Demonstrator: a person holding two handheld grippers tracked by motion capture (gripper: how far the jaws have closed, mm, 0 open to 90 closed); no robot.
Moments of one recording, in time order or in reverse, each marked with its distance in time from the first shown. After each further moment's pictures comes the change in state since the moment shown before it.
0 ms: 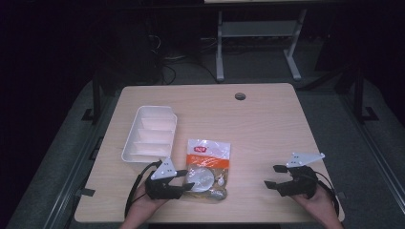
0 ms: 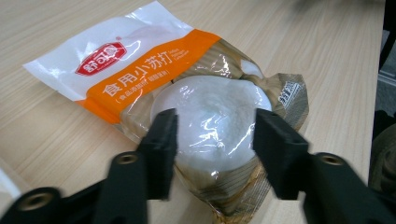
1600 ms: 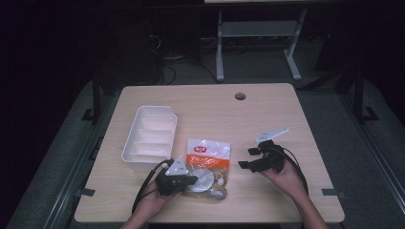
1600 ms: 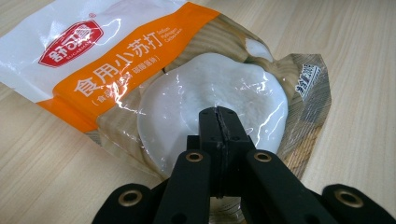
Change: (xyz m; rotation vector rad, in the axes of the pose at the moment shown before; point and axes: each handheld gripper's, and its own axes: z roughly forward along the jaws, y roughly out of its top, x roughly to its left) left arm 0.002 0.004 0.028 0.101 -0.023 0.033; right arm -0.008 0.079 0.064 0.049 0.060 0.063
